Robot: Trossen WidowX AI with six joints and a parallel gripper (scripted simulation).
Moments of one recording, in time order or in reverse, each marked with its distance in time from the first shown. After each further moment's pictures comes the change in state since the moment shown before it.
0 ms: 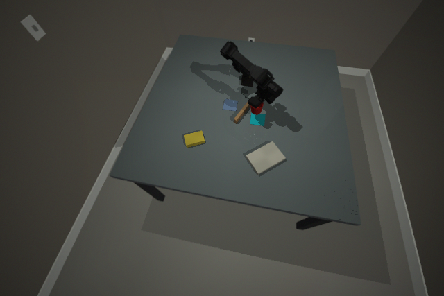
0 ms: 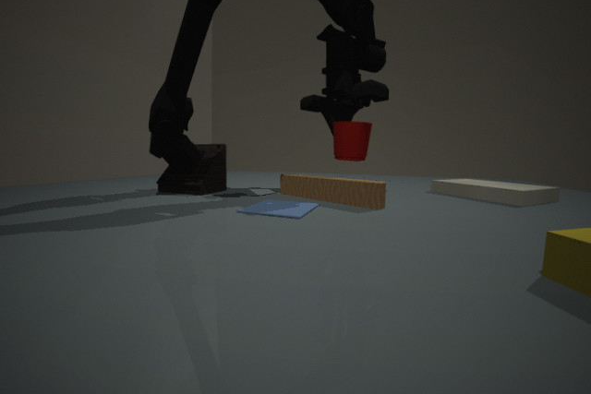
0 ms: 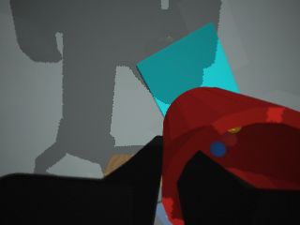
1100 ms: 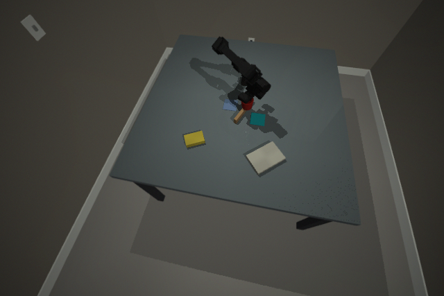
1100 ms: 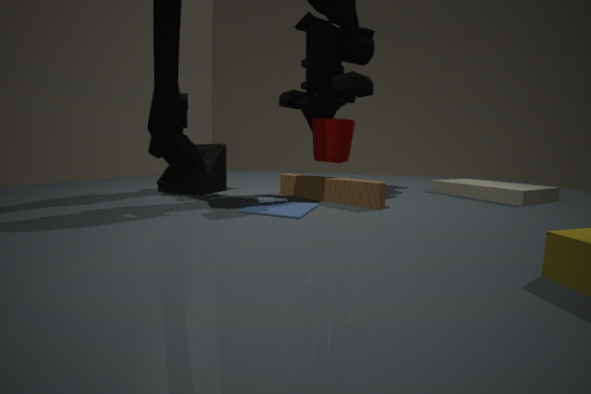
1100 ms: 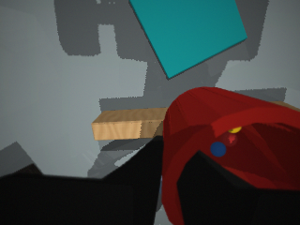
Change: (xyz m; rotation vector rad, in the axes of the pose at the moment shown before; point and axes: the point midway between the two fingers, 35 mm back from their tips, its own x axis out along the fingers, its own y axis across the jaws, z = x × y) arm 0.003 -0.008 -0.062 -0.005 0.008 0.001
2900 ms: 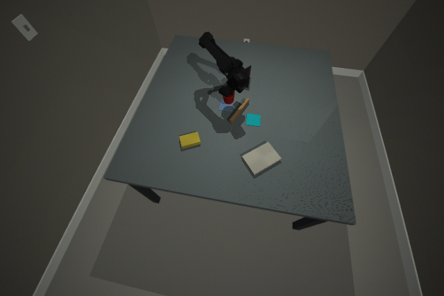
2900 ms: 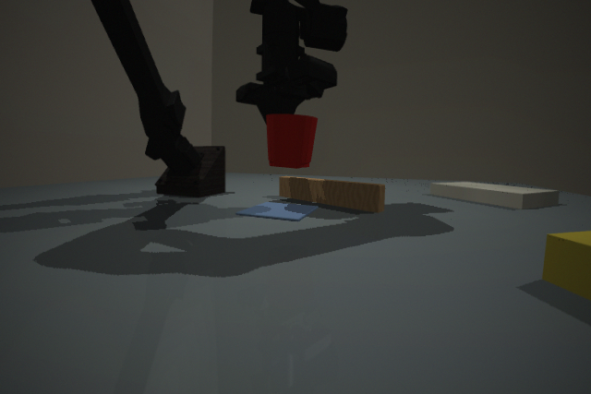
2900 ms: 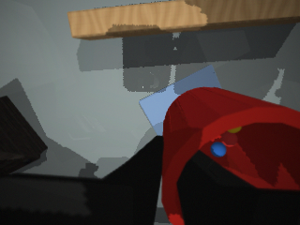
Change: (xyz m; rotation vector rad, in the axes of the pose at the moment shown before) arm 0.004 -0.011 -0.099 -0.004 0.006 -0.001
